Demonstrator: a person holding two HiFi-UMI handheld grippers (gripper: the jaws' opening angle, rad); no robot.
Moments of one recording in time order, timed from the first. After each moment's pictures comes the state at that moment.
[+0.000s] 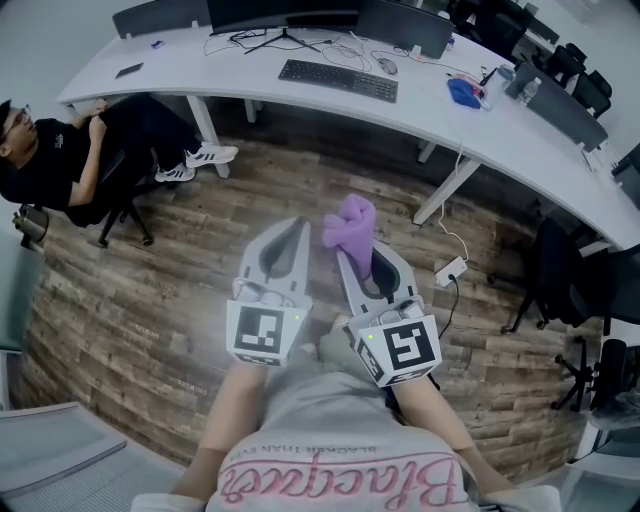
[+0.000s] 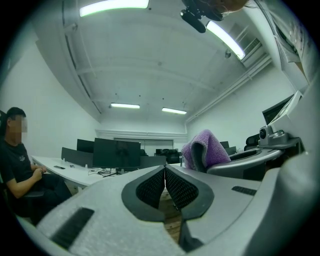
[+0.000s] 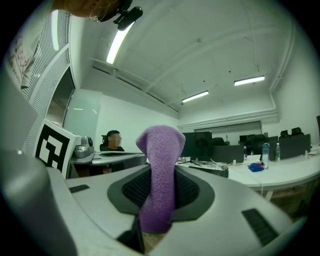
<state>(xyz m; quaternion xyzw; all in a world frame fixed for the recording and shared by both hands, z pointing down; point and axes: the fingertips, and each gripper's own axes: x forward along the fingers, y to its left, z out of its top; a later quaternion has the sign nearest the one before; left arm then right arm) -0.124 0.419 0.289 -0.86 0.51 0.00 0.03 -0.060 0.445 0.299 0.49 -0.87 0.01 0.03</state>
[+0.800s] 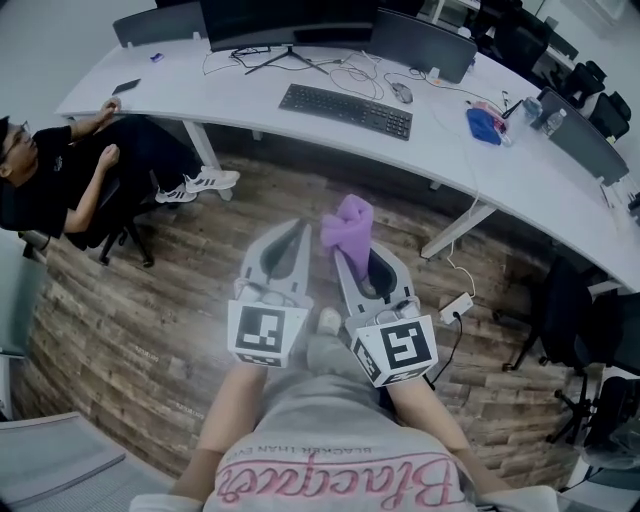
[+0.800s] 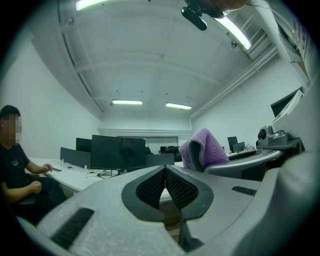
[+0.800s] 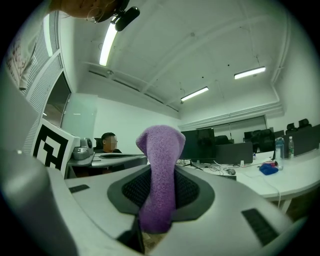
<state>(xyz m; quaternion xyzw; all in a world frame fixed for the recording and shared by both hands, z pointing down) -0.104 0.241 0.293 -0.85 0.53 -0.01 0.03 -0.044 0.263 0.303 0.47 -0.88 0.03 0.01</state>
